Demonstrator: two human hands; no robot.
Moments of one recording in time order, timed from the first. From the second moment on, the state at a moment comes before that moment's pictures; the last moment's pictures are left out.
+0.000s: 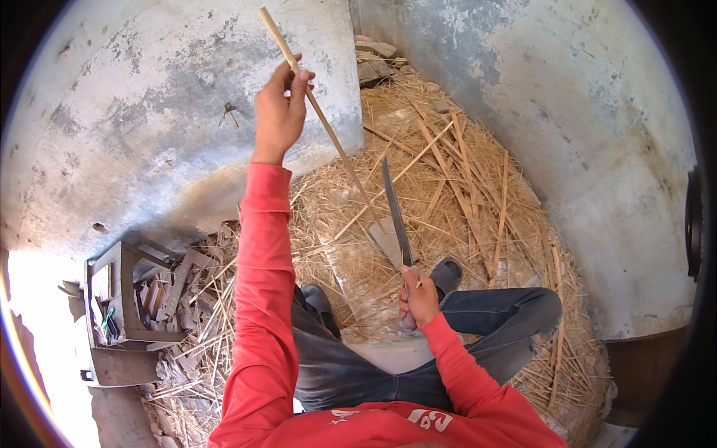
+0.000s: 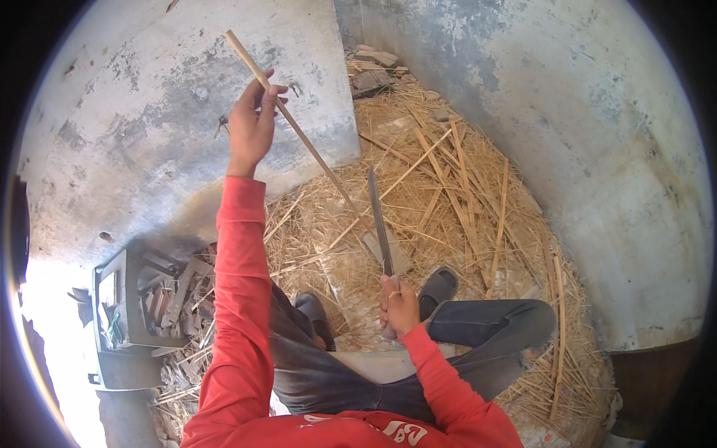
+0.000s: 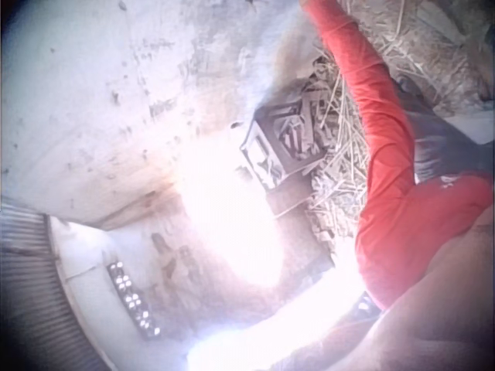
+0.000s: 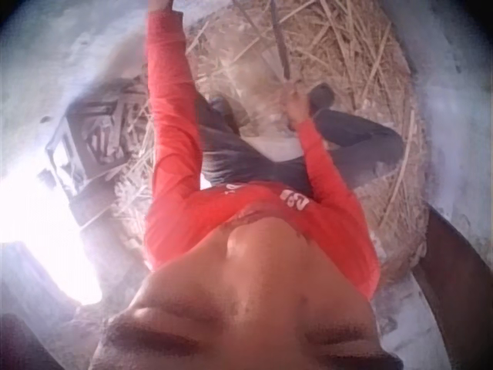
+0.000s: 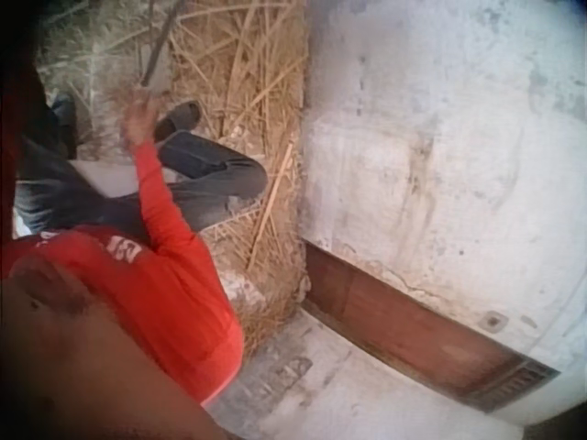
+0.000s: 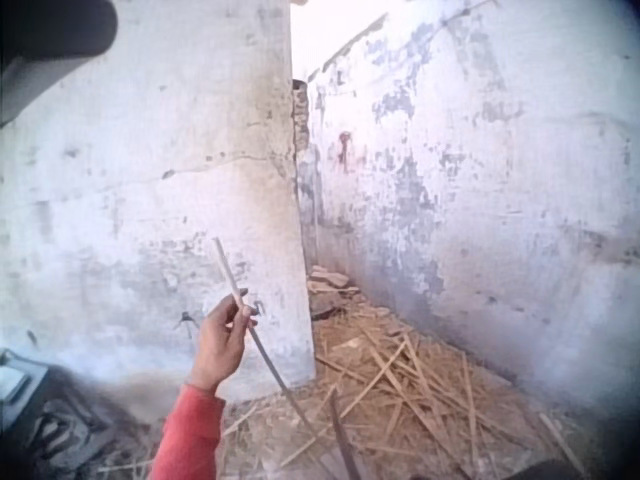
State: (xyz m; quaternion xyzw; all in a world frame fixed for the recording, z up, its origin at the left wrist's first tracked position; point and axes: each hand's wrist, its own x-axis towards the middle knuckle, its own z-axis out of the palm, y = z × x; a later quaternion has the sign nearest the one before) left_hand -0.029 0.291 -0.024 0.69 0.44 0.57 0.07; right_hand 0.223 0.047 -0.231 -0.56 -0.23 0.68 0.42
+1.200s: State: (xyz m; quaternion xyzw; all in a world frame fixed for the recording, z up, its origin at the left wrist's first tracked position) left_hand 0.008 0.276 0.041 0.63 0.45 0.63 0.08; right_hand 0.234 0.036 -0.075 -0.45 -0.32 0.67 0.49
